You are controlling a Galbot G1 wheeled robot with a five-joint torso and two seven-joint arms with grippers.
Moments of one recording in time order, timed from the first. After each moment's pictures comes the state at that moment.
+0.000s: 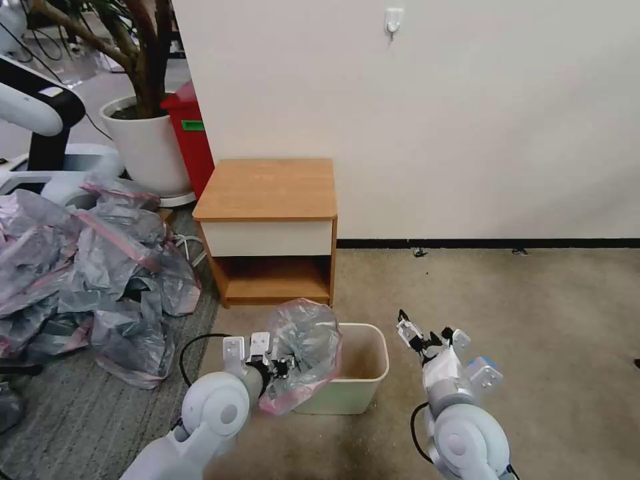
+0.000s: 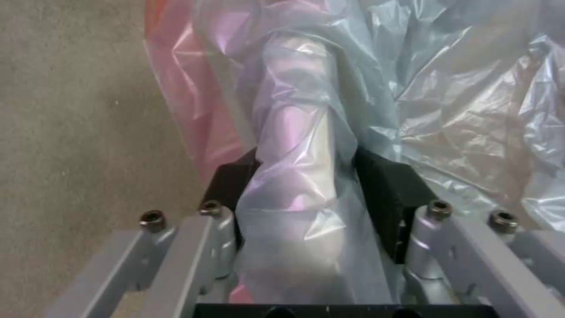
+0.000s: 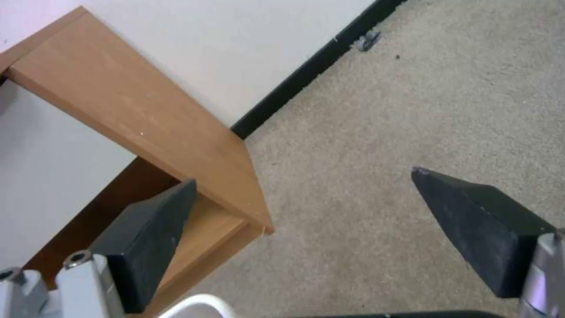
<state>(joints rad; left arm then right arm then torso) 1.26 -1.10 -0.14 -2.03 -1.05 0.74 -0.65 -1.47 1.31 0.31 2.04 0.87 -0.10 0.54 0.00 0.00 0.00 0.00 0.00</state>
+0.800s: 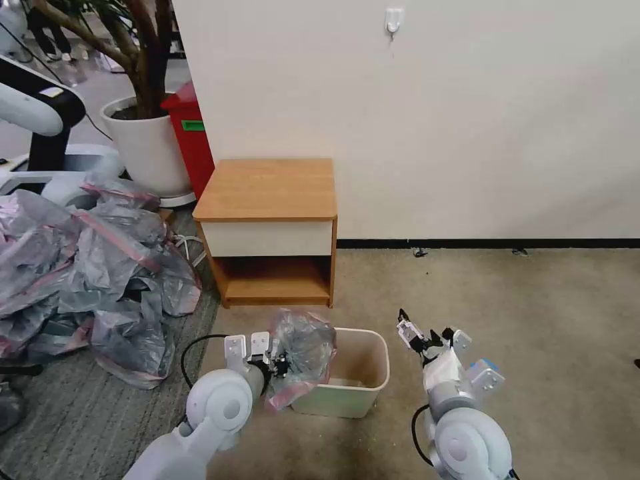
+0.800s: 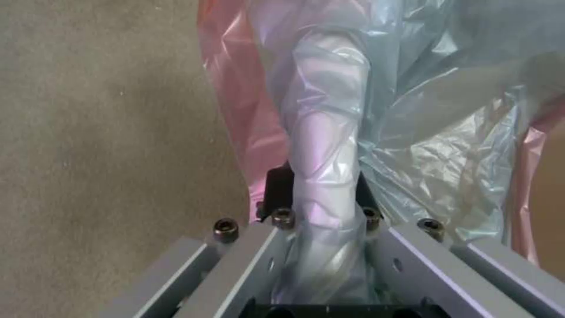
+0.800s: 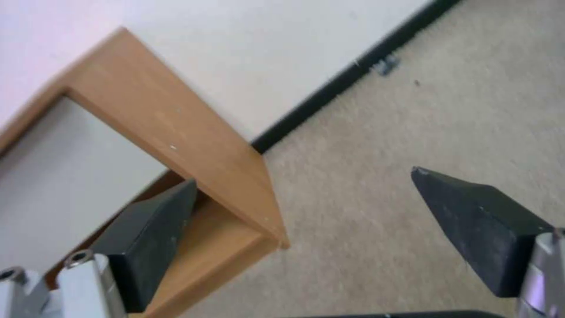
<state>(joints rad) 1.25 -1.12 -0.15 -2.01 -1.08 0.74 -0.69 -1.51 1.29 0.31 2.10 0.82 -0.08 0.49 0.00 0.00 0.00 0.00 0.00</state>
